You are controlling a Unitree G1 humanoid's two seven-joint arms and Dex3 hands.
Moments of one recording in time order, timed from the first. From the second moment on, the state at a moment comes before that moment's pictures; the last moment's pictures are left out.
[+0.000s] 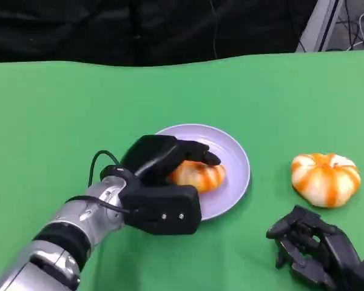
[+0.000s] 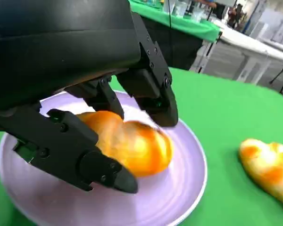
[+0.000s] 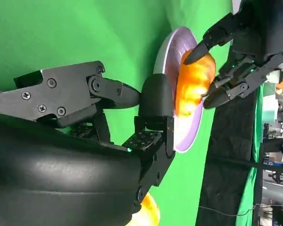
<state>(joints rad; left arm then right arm) -0.76 0.08 -0.50 1.17 0.65 -0.62 0.27 -0.12 -0.01 -0.04 0.89 0.05 -0.80 0.32</state>
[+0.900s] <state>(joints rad) -0.70 0.17 -0.34 0.97 0.40 -0.66 -0.04 -0.12 -0.01 -0.04 0.88 0.06 -0.80 0.33</state>
